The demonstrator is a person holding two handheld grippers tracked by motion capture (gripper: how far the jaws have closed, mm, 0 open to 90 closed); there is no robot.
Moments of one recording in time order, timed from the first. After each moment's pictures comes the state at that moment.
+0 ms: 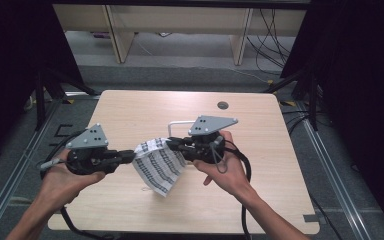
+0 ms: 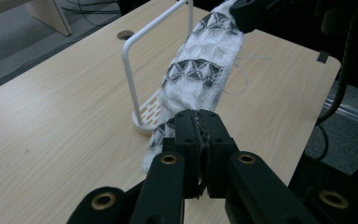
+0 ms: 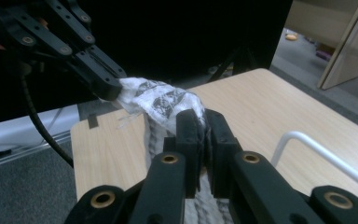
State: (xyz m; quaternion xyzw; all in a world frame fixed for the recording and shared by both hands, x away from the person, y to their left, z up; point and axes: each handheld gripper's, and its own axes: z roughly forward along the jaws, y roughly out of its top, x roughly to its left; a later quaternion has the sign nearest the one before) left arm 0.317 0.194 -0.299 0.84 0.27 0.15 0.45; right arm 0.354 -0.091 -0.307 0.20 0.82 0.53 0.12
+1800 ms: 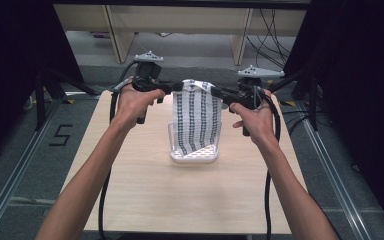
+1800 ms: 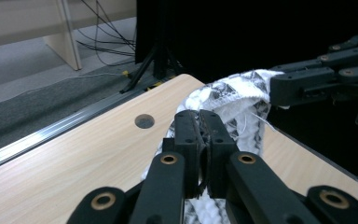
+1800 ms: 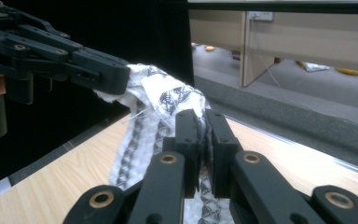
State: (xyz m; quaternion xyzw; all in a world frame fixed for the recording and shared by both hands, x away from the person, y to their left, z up) left arm 0.488 0.098 -0.259 0.76 0.35 0.14 0.52; right arm 0.463 -0.174 -0.277 0.36 0.73 0.55 0.16
